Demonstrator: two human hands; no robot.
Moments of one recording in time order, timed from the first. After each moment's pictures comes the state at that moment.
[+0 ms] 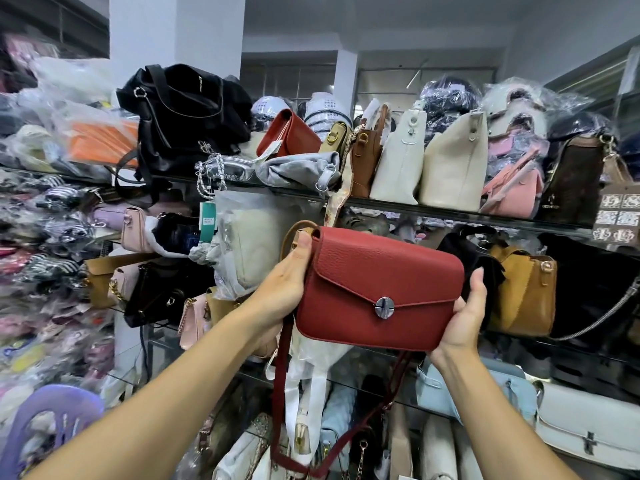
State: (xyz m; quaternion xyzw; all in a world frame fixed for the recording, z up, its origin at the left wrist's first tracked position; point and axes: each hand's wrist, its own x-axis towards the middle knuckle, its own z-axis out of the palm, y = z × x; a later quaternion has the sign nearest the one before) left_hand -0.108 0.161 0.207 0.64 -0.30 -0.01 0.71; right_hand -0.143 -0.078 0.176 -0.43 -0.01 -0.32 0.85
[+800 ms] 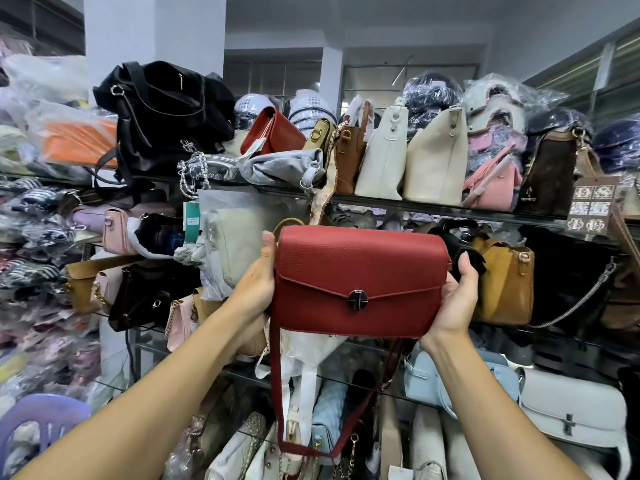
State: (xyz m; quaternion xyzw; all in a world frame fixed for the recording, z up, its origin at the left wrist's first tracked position) left_hand -0.095 0.159 0.199 0.60 -0.23 0.01 0.77; right_hand -0.154 -0.081 0.189 -0.43 -0.05 -0.33 0.84
